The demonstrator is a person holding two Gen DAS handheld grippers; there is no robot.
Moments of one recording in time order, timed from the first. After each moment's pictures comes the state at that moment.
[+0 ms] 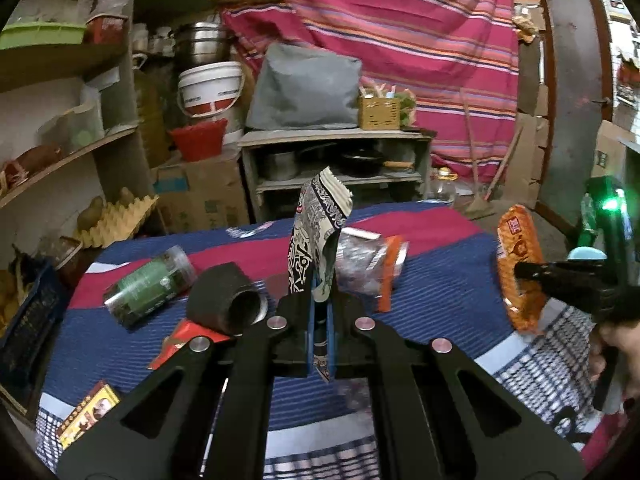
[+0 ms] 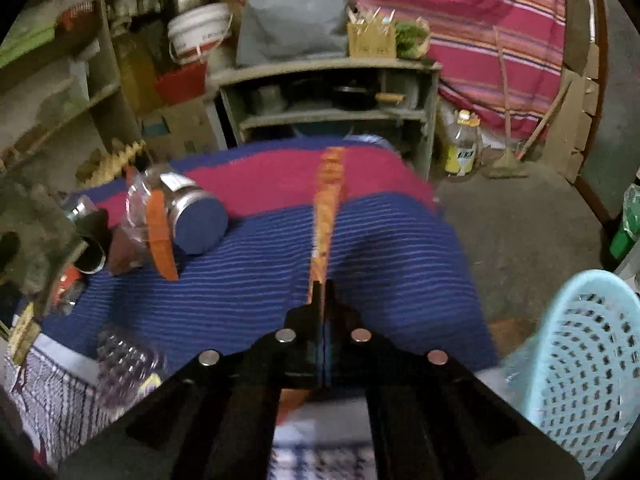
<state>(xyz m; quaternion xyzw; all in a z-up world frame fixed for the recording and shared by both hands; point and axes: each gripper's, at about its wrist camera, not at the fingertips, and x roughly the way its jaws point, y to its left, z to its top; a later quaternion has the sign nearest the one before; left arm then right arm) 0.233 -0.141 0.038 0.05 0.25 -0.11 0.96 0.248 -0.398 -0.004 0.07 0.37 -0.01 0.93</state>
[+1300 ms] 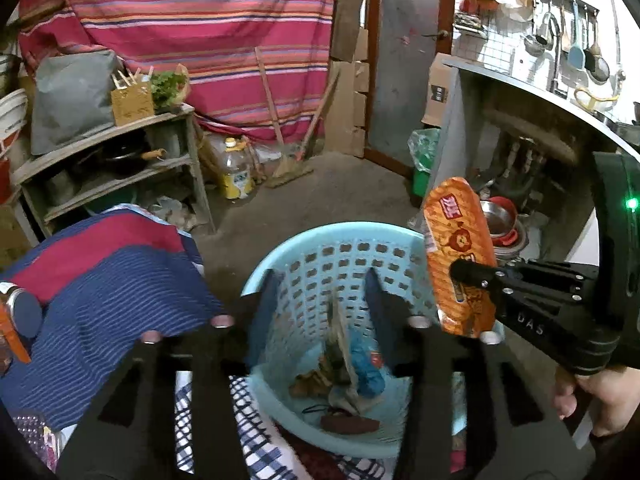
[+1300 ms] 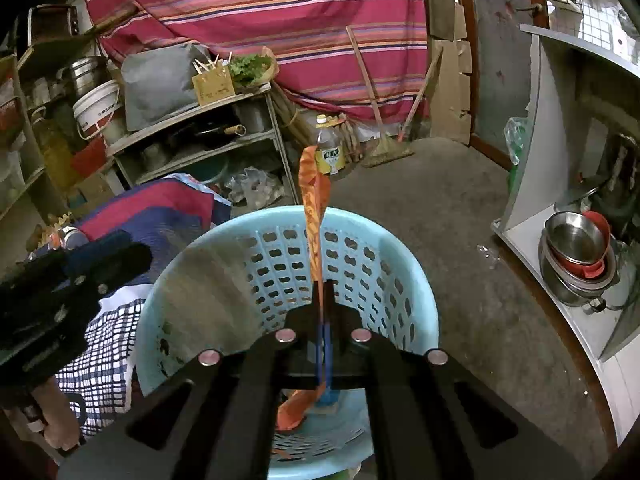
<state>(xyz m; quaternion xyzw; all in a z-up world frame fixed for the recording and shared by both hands) 0.168 -0.474 0.003 0.10 0.29 -0.38 0.87 0.091 -0.635 -0.014 0.14 0.34 -0.15 0.92</state>
